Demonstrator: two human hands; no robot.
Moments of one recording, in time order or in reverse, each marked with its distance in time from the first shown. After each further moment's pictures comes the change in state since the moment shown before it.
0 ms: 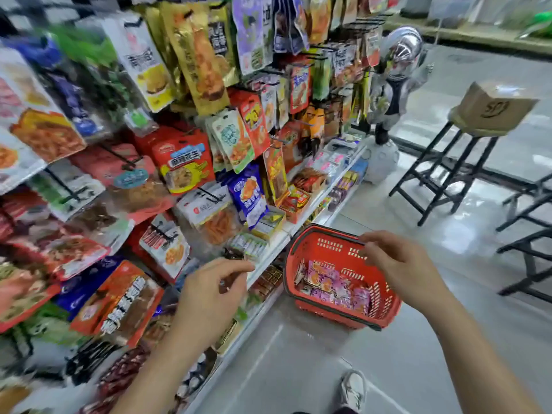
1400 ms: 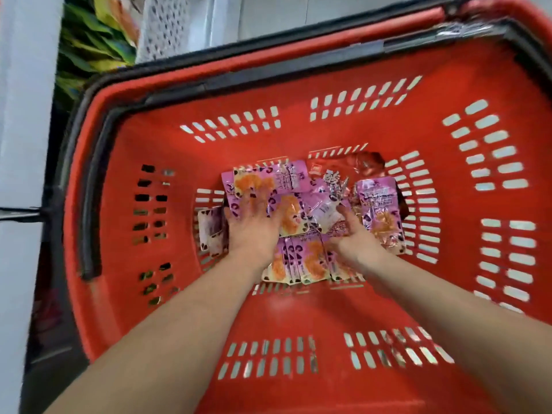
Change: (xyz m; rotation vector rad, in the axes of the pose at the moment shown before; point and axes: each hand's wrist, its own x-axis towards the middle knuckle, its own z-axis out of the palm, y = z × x) left_hand 0.310 -0.433 0.729 1.089 -1.126 0.243; right_hand 0.326 0.683 0.267 0.430 -0.135 1.047
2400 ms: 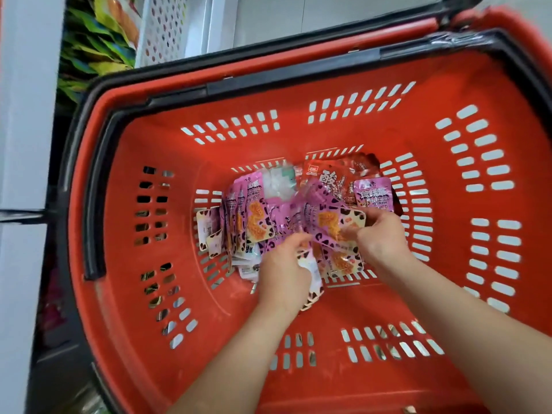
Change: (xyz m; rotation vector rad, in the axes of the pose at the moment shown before) left_hand -0.075 0.056 -0.011 -1.040 0.150 -0.161; right_hand -0.010 -0.006 -0.020 0.155 0.332 0.008
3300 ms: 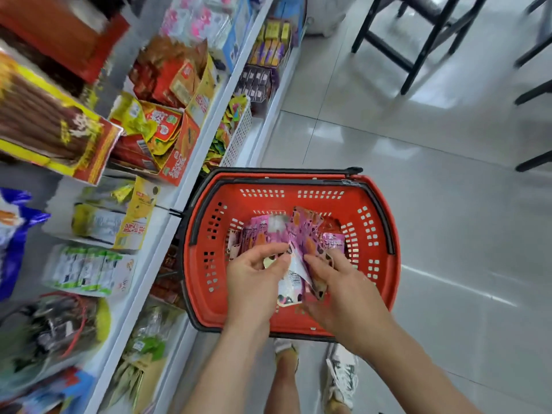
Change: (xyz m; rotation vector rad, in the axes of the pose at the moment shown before) left_hand -0.229 0.179 -0.138 -0.898 0.360 -0.128; right_hand -0.284 -0.109 -0.134 -0.895 -0.231 -0.986
